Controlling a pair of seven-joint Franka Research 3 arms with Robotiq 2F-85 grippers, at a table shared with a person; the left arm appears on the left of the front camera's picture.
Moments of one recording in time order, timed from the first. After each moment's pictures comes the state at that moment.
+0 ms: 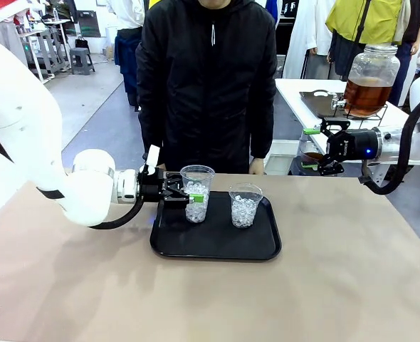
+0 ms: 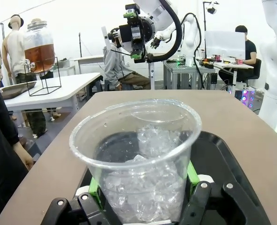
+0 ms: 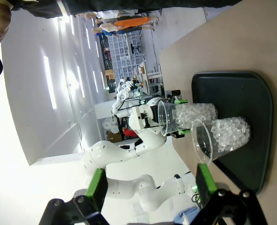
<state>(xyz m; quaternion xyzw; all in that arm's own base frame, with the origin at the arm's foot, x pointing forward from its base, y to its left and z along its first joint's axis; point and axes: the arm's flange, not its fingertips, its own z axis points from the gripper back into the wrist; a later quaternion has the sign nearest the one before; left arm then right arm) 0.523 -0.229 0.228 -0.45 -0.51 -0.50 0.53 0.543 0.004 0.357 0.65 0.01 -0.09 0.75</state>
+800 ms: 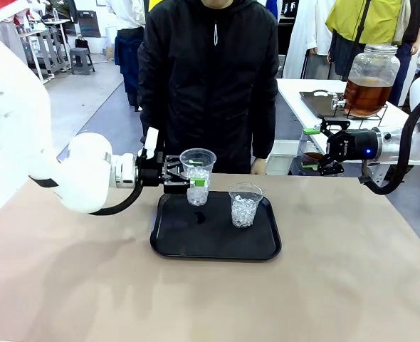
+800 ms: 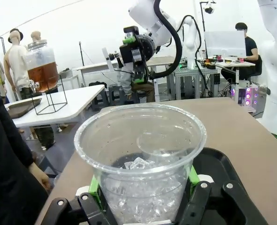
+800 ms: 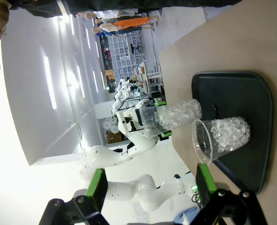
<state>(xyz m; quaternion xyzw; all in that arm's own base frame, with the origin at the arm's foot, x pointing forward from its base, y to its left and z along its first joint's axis) 0.527 -0.230 0.281 -0.44 -0.53 -0.51 0.51 0.543 0.004 0.357 0.65 0.01 -0.09 0.75</state>
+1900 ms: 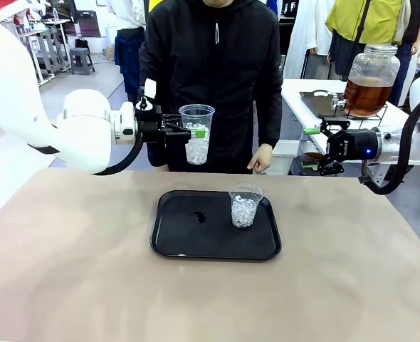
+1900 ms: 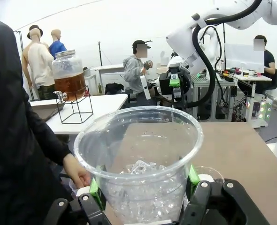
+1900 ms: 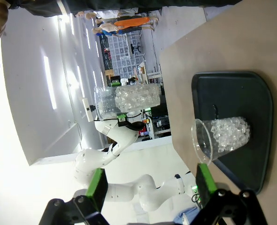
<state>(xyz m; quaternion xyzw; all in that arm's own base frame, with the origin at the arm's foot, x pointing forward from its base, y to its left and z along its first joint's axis) 0.577 -0.226 0.380 -0.43 -0.54 -0.47 0.55 0.543 0.004 0.357 0.65 0.01 -0.09 0.75</state>
